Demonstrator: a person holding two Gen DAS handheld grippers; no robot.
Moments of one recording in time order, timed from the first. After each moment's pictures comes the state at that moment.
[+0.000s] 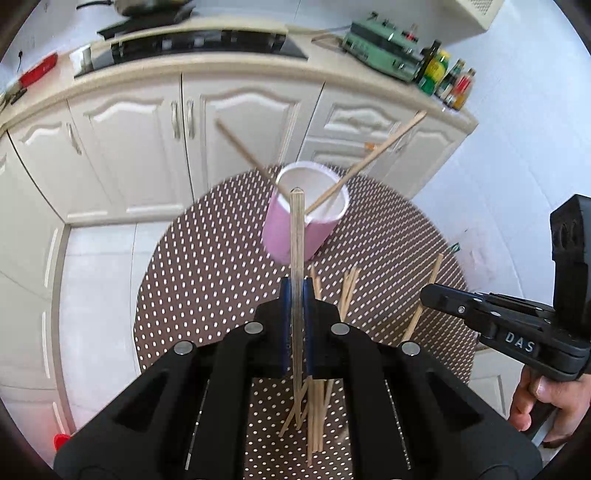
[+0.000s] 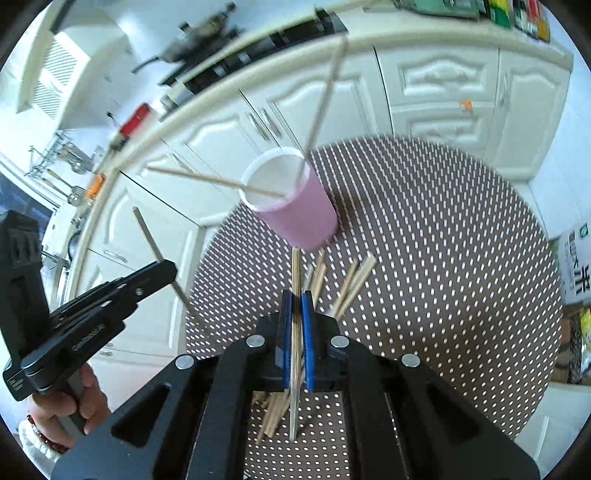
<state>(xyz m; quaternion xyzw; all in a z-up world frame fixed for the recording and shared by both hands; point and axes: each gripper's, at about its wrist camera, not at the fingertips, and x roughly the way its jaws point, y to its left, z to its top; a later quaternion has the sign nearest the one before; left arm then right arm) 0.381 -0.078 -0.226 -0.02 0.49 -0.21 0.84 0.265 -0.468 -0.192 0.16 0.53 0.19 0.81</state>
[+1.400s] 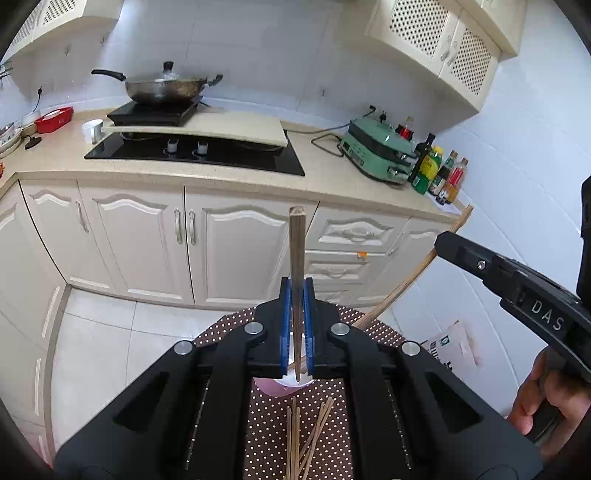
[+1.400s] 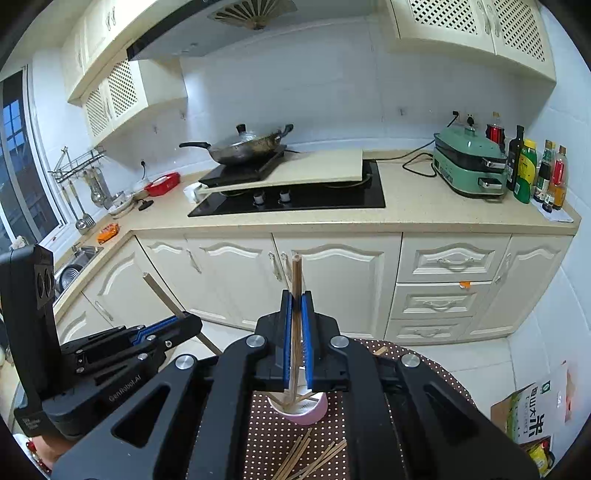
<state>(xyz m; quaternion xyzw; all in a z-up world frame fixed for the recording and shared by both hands) 0.455 -0.096 -0.132 -0.07 0.36 -0.19 0.91 0.340 -0.471 -0.059 0.06 0.33 0.20 0.92</state>
